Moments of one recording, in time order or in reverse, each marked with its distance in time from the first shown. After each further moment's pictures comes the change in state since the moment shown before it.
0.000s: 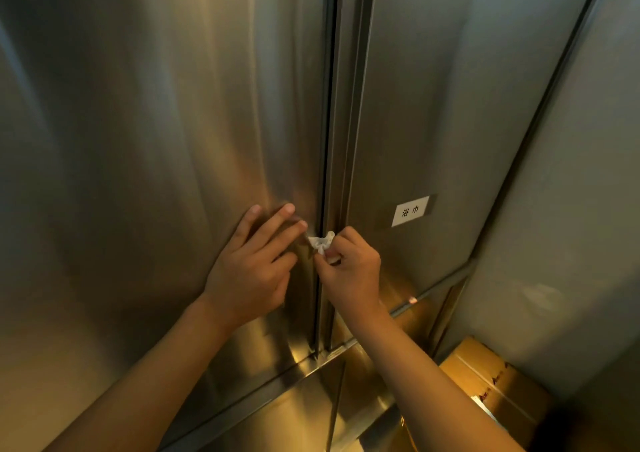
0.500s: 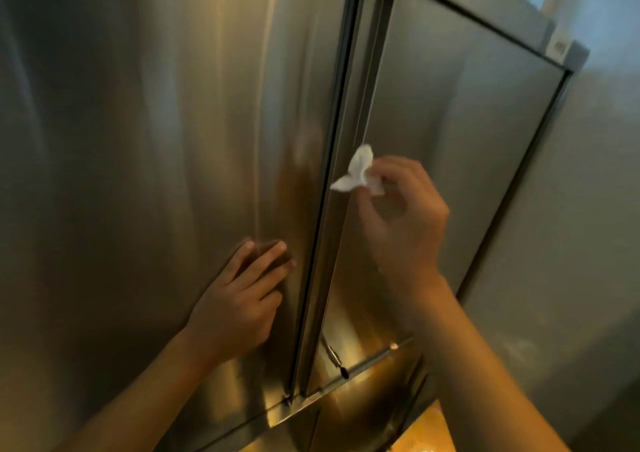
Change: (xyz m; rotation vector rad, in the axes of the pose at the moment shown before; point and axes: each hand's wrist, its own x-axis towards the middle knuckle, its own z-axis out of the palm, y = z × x) left_hand -0.003 -0.002 0.012 0.050 0.028 0.007; right_hand 0.122 -0.073 -0.098 -0.017 0.235 -0.410
